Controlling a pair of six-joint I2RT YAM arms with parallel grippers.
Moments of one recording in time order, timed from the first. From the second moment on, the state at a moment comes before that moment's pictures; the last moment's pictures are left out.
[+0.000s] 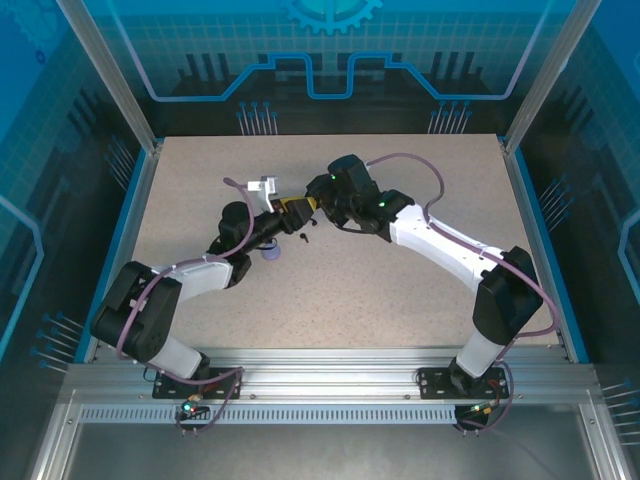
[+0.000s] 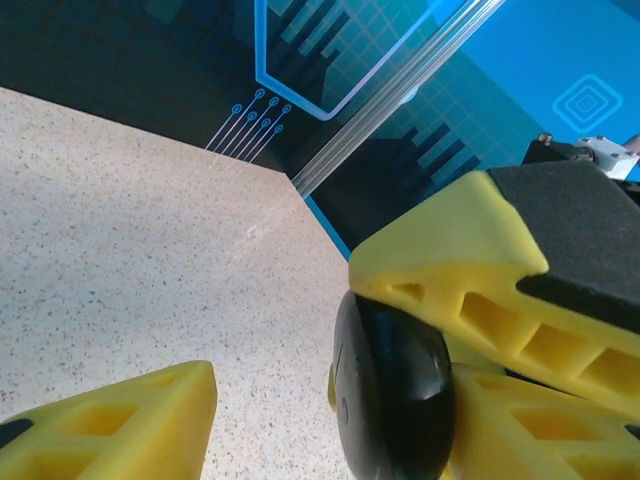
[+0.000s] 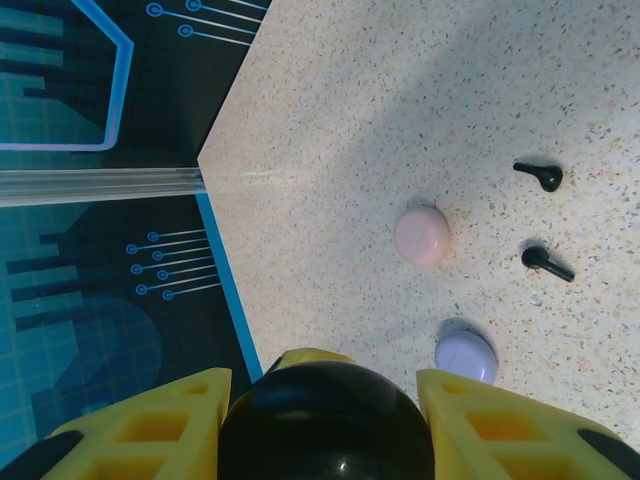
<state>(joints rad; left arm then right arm) -0.37 1.52 0.65 0.86 0.43 -0.75 0.71 1.68 1.43 -0.37 0.06 1.42</state>
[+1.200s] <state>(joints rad) -0.36 1.53 0.75 0.74 0.59 -0.77 0.61 1.40 1.26 -0.25 0.09 0.98</state>
